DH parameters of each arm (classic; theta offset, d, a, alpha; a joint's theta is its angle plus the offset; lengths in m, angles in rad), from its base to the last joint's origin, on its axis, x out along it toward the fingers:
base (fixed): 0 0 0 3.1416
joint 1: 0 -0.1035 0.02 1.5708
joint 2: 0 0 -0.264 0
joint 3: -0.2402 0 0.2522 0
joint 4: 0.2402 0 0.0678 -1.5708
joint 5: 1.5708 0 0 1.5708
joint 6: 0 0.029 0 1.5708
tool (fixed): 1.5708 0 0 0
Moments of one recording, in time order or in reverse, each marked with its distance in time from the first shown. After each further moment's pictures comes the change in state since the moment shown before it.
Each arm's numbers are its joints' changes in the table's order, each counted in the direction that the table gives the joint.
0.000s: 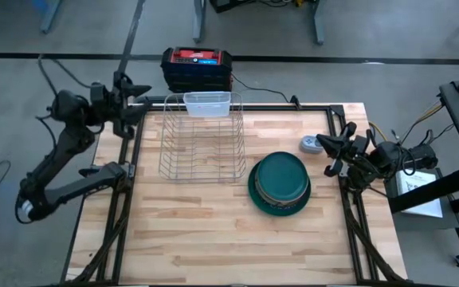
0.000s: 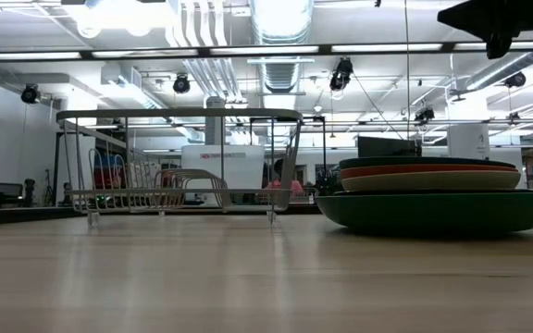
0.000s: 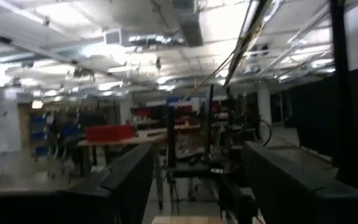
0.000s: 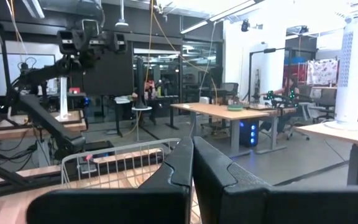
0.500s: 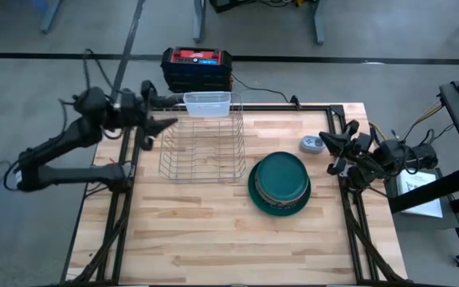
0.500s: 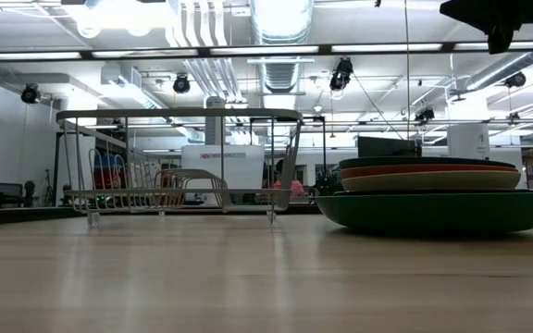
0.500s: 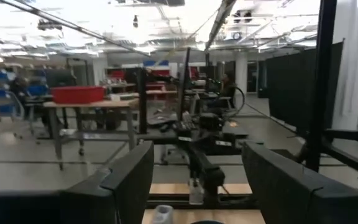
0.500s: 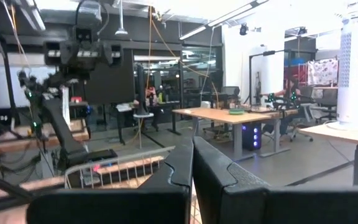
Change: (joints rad) left arm 0.445 0.169 -0.116 0.178 -0.302 0.129; right arm 0.000 0.000 -0.034 -0.001 -0.001 0.017
